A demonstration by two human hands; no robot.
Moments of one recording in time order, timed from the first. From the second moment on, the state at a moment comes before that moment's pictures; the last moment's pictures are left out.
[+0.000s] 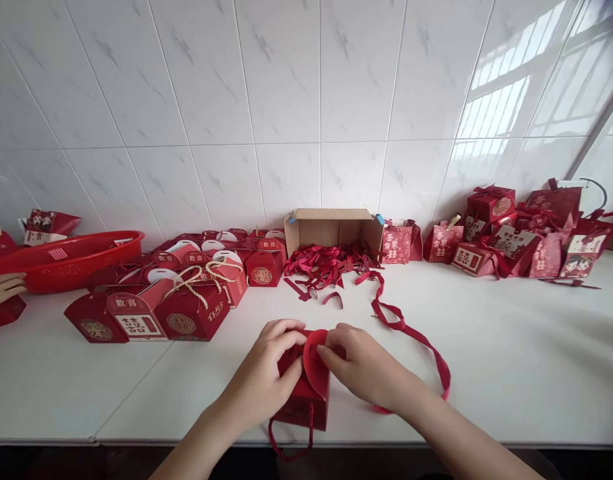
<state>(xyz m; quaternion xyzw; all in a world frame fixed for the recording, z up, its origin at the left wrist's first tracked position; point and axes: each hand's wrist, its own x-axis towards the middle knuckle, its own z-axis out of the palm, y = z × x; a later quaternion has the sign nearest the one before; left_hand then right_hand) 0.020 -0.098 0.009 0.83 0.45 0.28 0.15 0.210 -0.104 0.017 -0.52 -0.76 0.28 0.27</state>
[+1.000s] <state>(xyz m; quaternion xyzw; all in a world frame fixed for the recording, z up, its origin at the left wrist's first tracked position) -0.010 -0.116 -0.004 0.68 0.53 0.48 0.18 0.253 -0.134 0.109 -0.28 -0.65 0.25 0.66</state>
